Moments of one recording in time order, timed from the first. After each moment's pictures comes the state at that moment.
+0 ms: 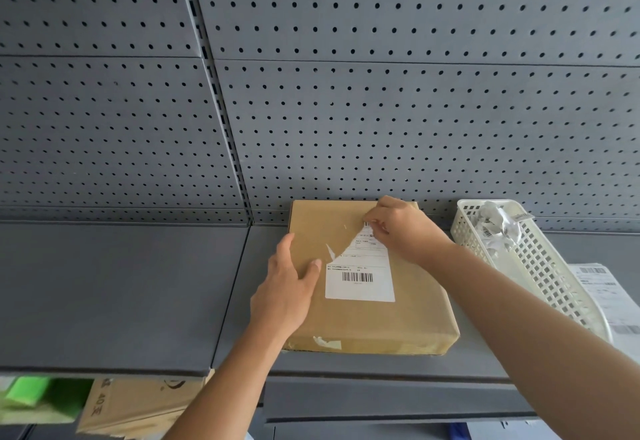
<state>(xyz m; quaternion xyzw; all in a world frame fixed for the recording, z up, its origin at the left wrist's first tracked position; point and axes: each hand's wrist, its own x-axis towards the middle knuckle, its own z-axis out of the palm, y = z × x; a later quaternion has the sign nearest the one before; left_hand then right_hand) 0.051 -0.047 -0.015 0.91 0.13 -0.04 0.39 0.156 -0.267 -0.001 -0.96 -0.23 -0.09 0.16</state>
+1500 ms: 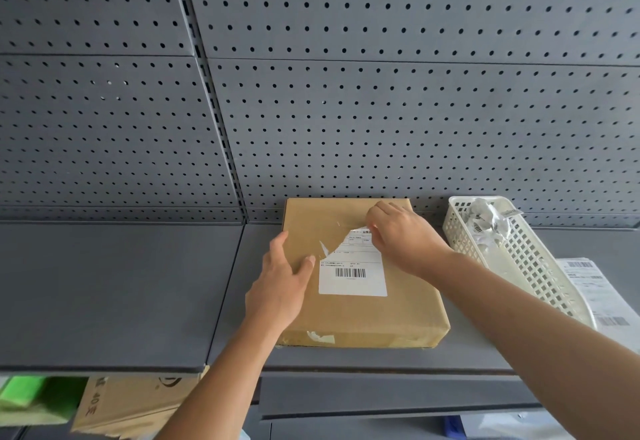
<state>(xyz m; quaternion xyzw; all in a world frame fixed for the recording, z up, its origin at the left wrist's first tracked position) 0.053 -0.047 -0.019 0.91 0.13 -0.04 0.40 0.134 -0.274 -0.004 -0.96 -0.25 -0.14 0.06</state>
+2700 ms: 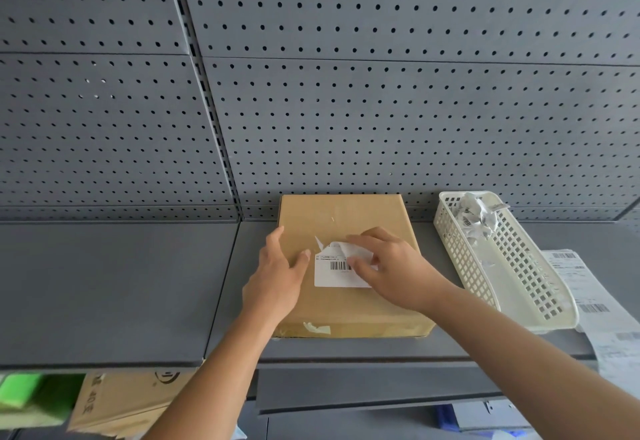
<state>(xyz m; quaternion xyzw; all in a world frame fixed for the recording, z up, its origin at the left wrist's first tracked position) 0.053 -0.048 -0.018 0.91 0.13 -0.04 0.40 0.062 -0.259 0.009 -0.95 -0.18 0.02 0.27</state>
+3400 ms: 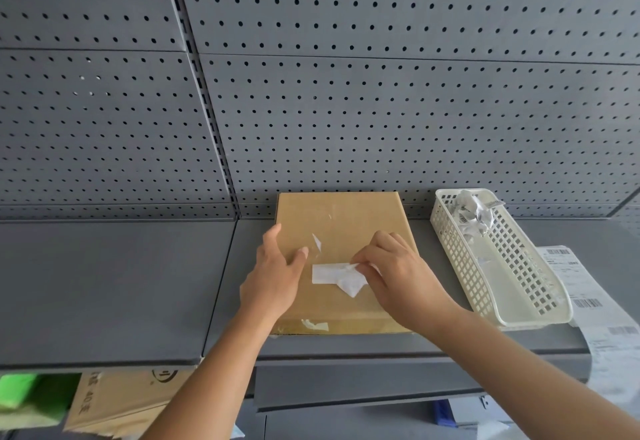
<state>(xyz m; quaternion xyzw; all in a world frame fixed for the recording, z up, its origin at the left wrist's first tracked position) 0.053 -0.047 -0.020 0.91 0.13 -0.04 0.40 0.036 -0.259 0.001 -0.94 -0.24 -0.15 0.20</state>
